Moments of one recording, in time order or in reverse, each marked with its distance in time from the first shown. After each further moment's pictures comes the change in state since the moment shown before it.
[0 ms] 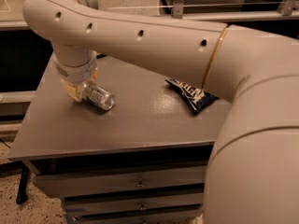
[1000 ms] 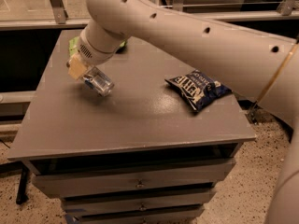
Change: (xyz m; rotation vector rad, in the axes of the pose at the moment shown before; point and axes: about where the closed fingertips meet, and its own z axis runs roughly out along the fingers) arm -0.028 -0.038 -0.038 -0.136 -0.396 0.061
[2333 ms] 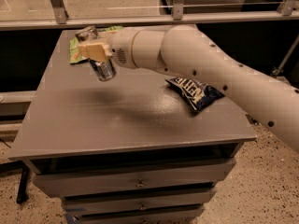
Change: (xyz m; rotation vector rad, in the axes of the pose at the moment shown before) arm -0.025 -0.019 -0.093 -0.025 -0.733 -0.009
